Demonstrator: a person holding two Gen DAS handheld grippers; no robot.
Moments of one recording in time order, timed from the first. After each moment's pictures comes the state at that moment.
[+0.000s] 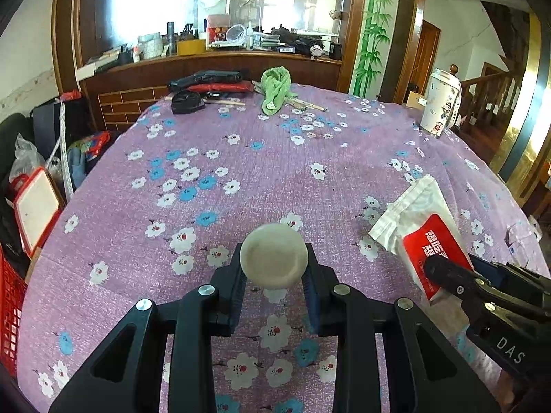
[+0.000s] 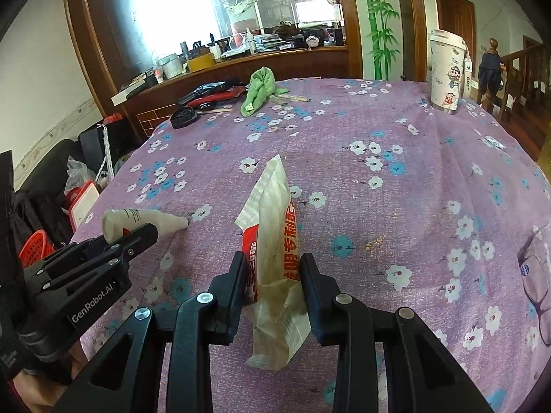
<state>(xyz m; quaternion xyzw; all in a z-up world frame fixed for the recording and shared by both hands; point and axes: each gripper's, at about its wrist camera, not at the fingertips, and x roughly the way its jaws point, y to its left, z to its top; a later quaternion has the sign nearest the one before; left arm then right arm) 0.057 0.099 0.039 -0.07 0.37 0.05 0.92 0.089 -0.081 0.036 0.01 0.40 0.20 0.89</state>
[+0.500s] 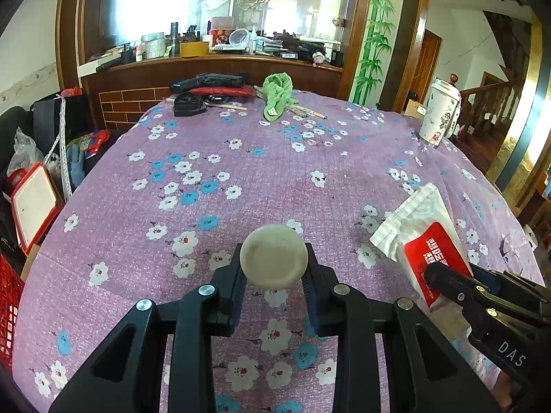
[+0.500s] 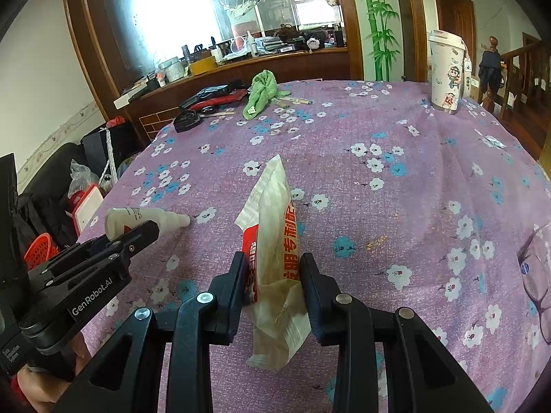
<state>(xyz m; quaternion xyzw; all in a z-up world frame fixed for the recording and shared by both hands) 0.052 0.102 0.044 -0.08 0.36 0.05 0.93 0.087 -0.084 0.039 0.02 0.40 0.21 0.89</state>
